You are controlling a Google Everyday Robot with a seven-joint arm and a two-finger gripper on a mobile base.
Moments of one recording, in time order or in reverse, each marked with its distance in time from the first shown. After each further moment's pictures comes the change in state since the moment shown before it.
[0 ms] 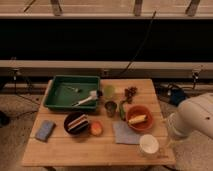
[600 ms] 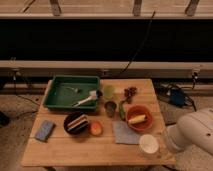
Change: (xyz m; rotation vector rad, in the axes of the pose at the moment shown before) arm -0.021 0.033 0.023 -0.008 -0.062 -0.087
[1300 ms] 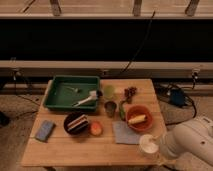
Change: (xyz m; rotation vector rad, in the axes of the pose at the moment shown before) arm -0.014 0.014 0.031 -0.008 -0.035 -0.082
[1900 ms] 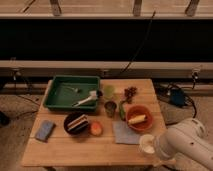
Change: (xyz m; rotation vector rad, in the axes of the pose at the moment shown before) arm -0.004 -0.001 0.034 -0.033 0.017 -0.016
